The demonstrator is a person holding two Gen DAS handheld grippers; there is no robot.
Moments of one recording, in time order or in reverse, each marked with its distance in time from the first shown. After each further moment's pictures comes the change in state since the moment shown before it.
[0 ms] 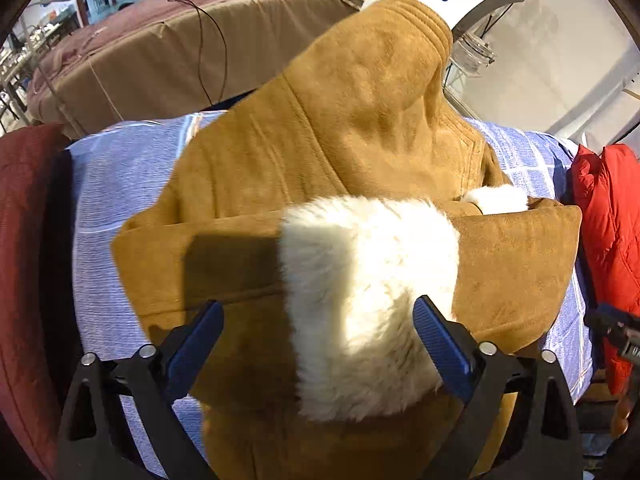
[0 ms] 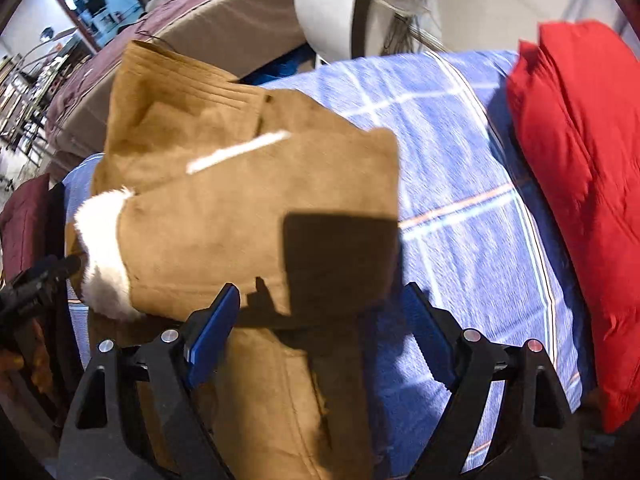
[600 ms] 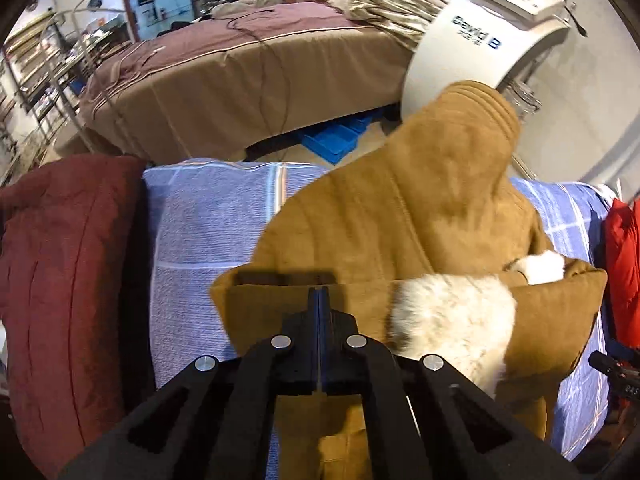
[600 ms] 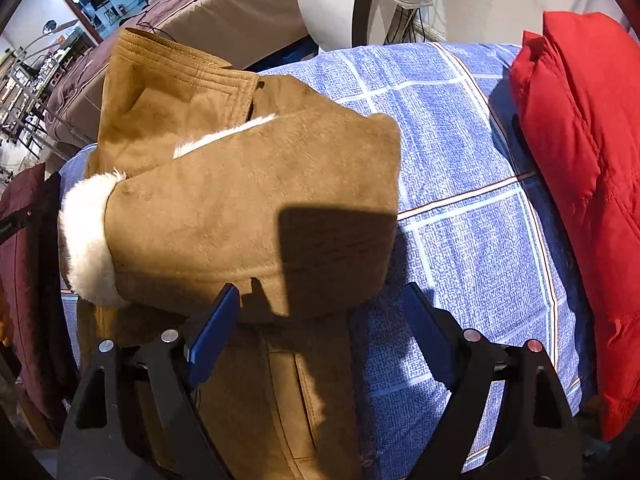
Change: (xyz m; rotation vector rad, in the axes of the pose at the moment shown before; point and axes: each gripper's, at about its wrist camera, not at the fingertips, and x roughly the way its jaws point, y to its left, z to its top) left arm -0.049 0.054 0.025 -0.115 -0.128 0.182; right arm 0.016 0.016 0.013 -0.079 0.000 0.036
